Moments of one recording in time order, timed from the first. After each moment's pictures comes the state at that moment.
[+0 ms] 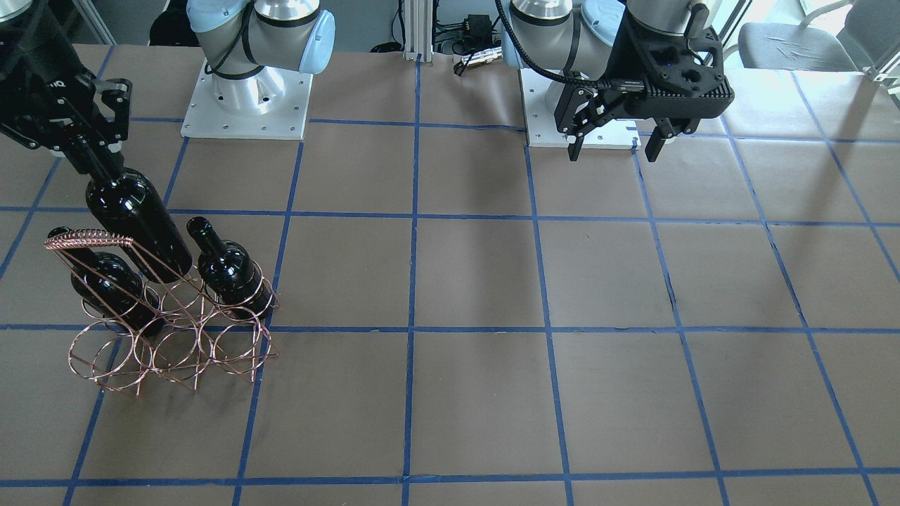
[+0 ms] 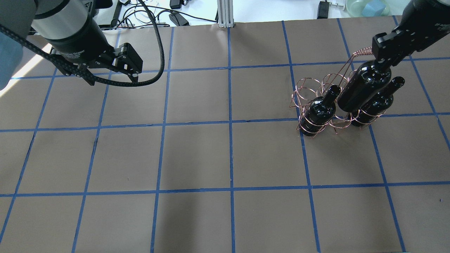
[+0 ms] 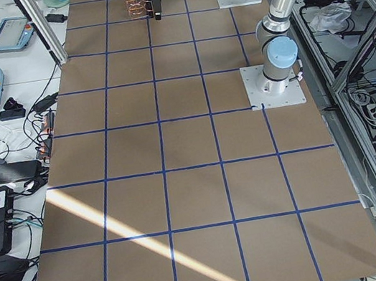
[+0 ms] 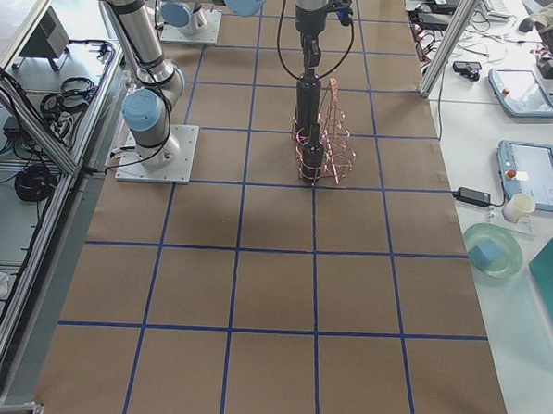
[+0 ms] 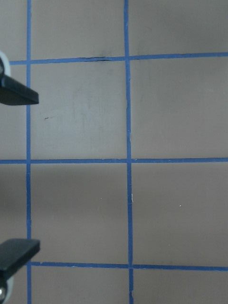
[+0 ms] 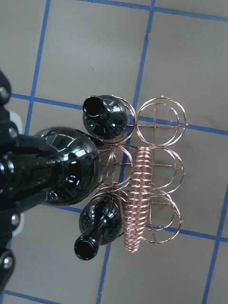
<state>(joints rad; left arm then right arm) -1.61 -1.51 -1.54 -1.56 1.61 -0.02 1.37 -1.62 1.53 -1.57 -1.56 -0.40</state>
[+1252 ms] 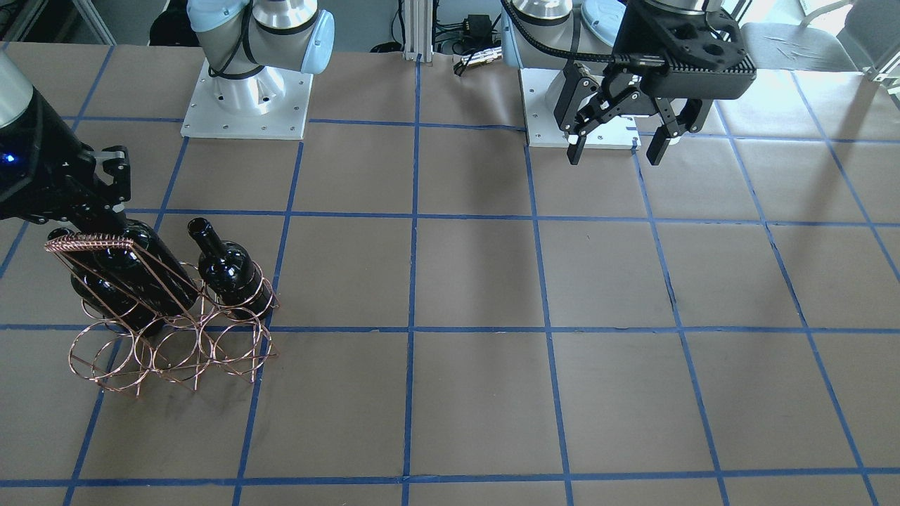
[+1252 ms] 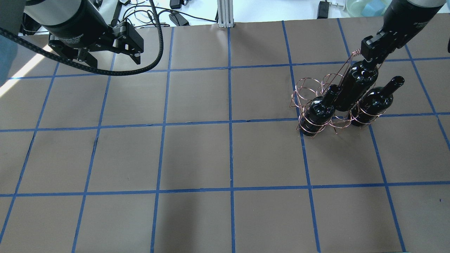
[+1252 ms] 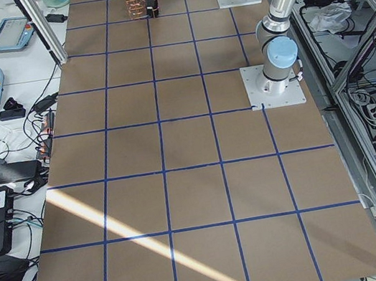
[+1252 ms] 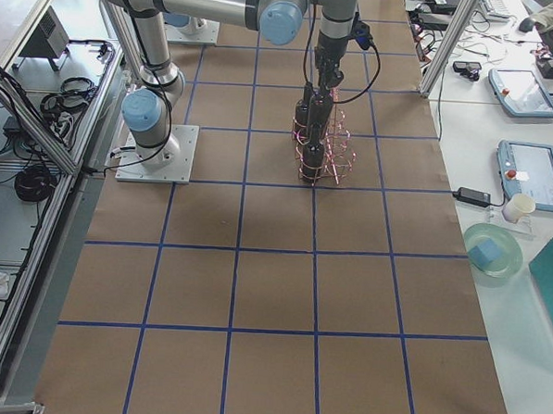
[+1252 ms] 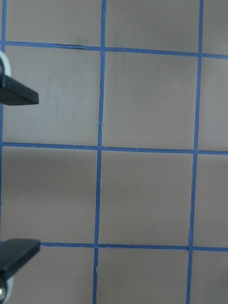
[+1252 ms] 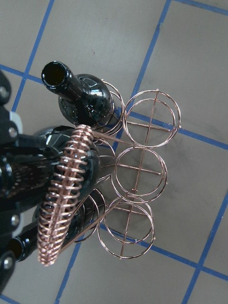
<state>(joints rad) -1.61 -1.50 -1.53 -1.48 1.56 -0.09 1.36 -1.48 1.50 -1.60 -1.57 -0.58</state>
